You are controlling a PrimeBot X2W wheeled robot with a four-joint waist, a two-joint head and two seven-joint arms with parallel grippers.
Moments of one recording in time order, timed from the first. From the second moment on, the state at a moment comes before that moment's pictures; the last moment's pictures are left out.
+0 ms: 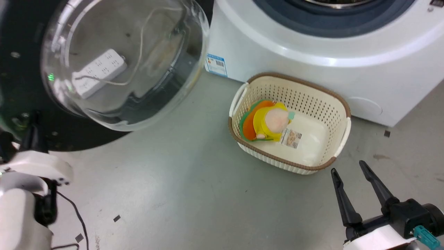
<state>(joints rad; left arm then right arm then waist) -0.41 0.41 0.03 0.45 -0.39 0.04 -0.21 0.03 -0.11 0.05 -0.04 0.06 0.13 -0.20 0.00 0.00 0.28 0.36</state>
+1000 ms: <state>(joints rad) -0.18 0.20 0.00 0.16 -0.29 -0.01 -0.26 0.01 -0.07 -0.06 -0.02 0.06 0.13 -0.25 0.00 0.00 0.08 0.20</state>
